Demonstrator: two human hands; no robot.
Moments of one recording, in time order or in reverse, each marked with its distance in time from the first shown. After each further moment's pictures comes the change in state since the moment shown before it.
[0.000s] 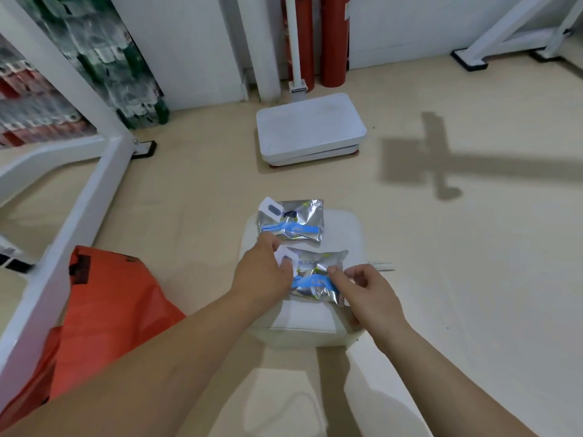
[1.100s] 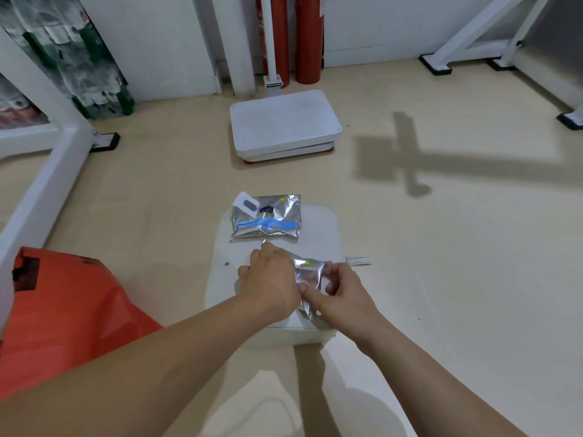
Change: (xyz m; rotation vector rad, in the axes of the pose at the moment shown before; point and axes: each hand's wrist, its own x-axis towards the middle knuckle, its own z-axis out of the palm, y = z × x) left_hand -0.004 0.034 0.037 0.440 -0.234 0.036; right_hand -0.003 0.016 0.003 -0.013 -0.097 -0.150
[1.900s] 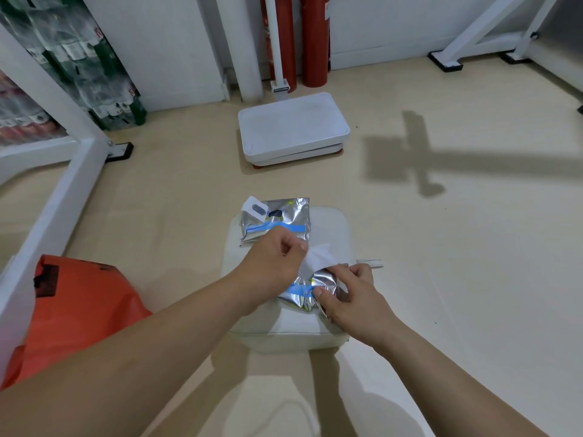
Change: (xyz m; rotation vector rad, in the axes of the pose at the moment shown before) left_hand 0.001 -0.023 -0.032 -0.791 -0.003 0.112; right_hand 0.003 0.000 -0.008 -0.231 -0.081 -0.135
